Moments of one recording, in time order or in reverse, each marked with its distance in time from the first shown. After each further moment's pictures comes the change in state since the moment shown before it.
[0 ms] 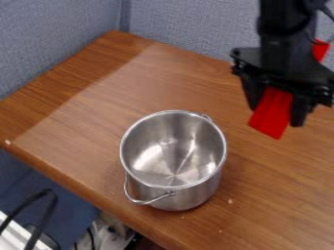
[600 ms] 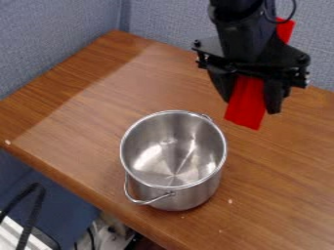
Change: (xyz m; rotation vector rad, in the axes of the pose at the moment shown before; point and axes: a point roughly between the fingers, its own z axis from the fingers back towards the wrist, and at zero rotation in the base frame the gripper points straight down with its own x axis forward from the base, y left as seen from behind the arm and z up) arm -0.016 0.005 0.022 -0.060 -0.067 0.098
